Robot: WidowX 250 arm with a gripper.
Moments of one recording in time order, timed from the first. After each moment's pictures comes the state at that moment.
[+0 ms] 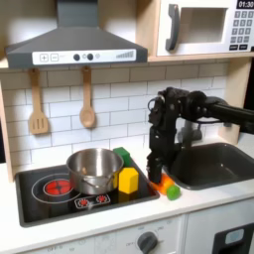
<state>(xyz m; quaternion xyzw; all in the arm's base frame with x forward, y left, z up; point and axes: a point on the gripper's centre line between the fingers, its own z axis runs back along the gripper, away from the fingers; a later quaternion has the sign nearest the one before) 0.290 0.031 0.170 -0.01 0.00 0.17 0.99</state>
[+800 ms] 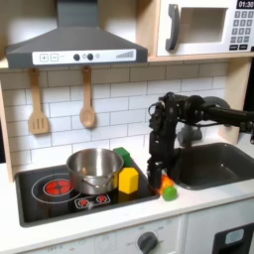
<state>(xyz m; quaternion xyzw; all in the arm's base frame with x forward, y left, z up) 0.296 0.029 0.156 0.01 0.01 0.18 0.98</state>
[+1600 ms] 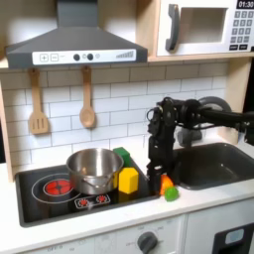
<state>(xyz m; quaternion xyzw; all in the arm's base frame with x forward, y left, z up) 0.297 0.028 0.144 0.01 0.03 0.18 0.98</state>
